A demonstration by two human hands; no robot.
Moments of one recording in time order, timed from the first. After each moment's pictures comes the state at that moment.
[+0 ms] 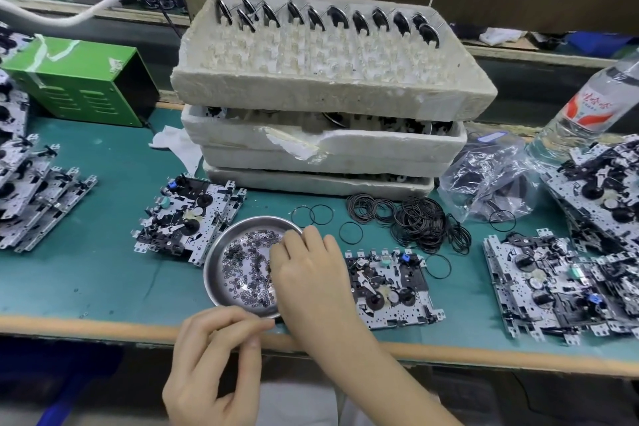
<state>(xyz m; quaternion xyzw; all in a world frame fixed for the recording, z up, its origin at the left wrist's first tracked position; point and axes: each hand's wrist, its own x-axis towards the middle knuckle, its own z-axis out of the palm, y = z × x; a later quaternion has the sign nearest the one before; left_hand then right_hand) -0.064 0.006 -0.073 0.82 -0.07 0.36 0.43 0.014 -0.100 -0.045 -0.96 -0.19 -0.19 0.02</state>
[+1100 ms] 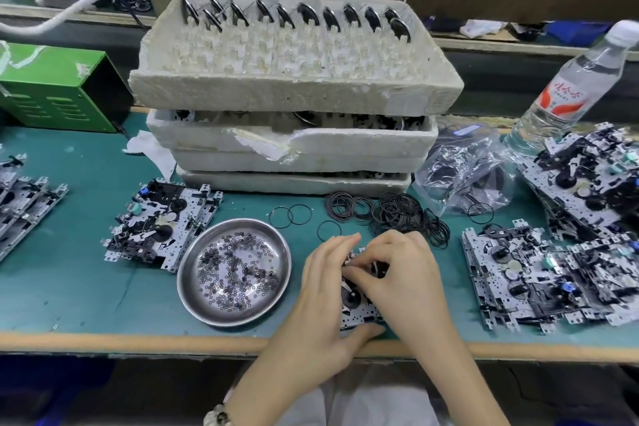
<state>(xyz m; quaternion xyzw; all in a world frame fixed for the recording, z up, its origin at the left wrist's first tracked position) -0.008 -0.075 -0.090 0.83 -0.27 0.02 0.49 0.004 -0.215 -0.035 -0.95 0.03 -0.07 0.30</state>
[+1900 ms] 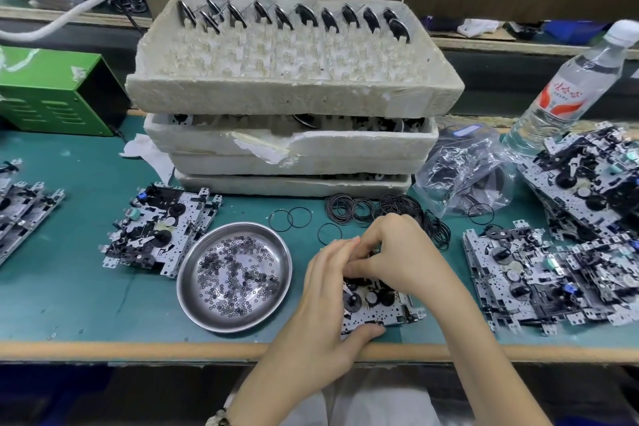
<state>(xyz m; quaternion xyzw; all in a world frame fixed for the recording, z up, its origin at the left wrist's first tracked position) -0.007 -0.073 -0.085 0.84 -0.27 -0.01 0.47 0.042 -0.223 -0.010 -0.94 0.00 0.14 0.30</state>
